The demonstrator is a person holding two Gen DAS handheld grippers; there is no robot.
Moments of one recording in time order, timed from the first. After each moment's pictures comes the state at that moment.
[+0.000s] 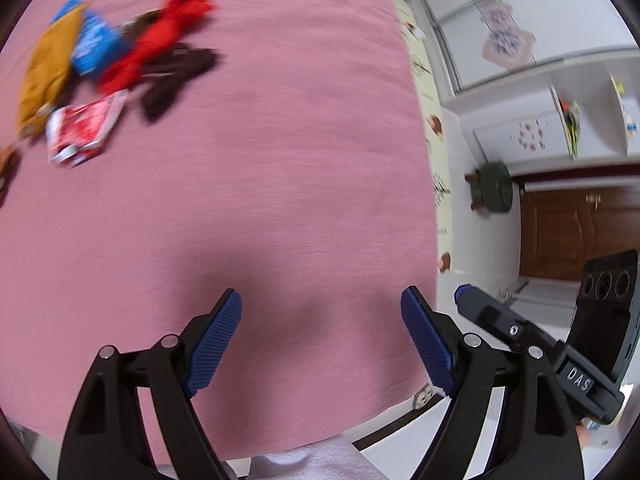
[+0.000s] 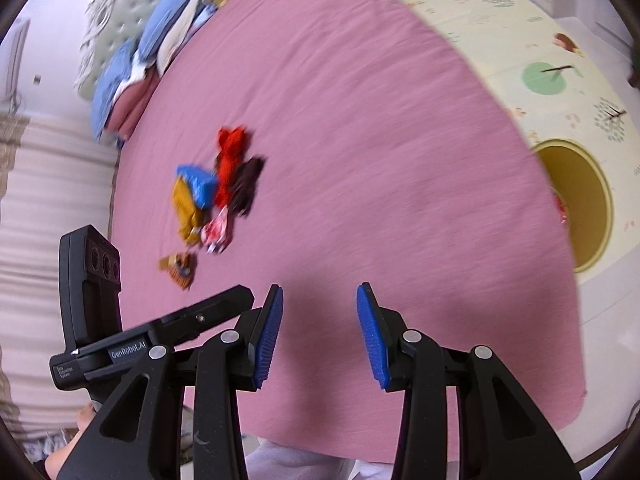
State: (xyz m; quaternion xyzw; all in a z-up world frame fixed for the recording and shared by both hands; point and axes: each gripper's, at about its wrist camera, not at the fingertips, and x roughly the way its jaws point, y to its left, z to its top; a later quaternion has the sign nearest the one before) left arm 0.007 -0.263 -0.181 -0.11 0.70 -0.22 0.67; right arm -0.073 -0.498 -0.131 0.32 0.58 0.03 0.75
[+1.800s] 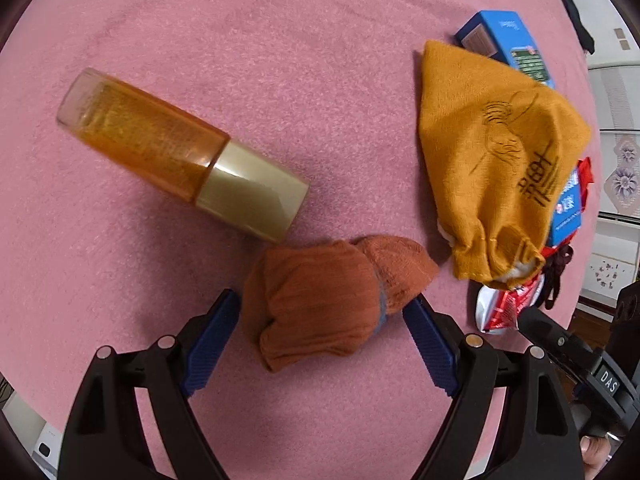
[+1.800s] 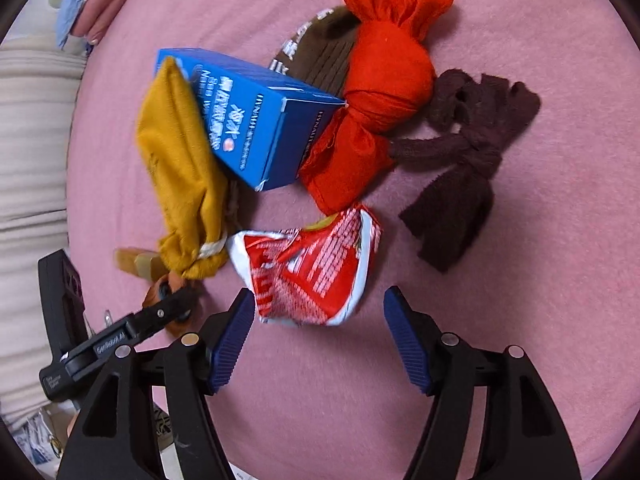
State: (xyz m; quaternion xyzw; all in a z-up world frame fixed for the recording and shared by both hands) left arm 0.164 0.040 -0.304 -0.18 0.74 -0.01 0.65; right arm 0.142 -0.272 -0.266 0.23 0.71 0.06 0.67
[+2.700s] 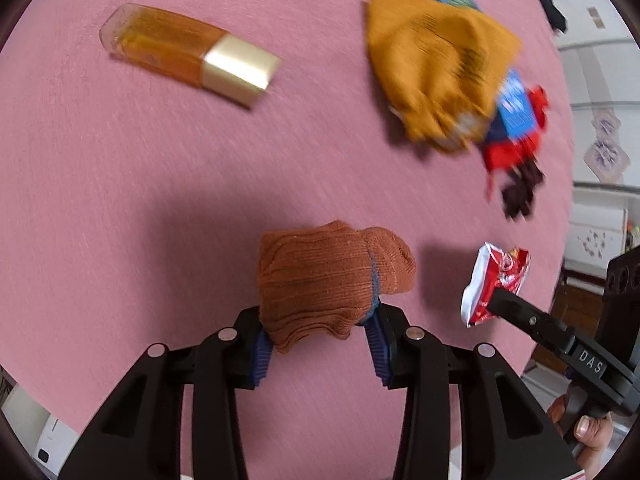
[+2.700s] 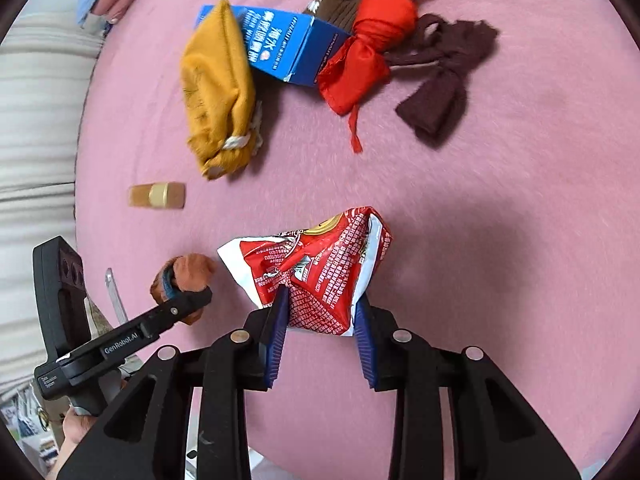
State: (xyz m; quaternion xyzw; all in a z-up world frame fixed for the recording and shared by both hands) left arm 0.068 0.023 -0.261 -0.17 0.73 -0.06 0.66; right arm 0.062 -0.265 -0.231 0.22 0.70 0.09 0.67
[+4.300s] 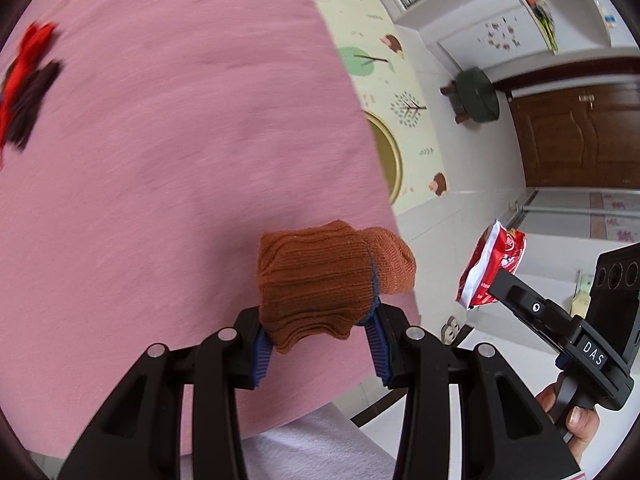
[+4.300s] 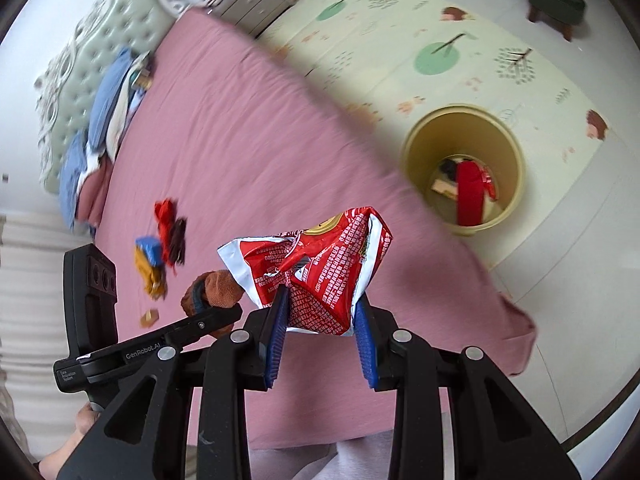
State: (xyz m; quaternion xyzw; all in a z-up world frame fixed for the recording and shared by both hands) left arm -0.045 -0.424 -0.194 0.02 0.73 -0.32 0.61; right arm -0.207 -0.638 -0.126 0.42 0.51 -0.11 0.74
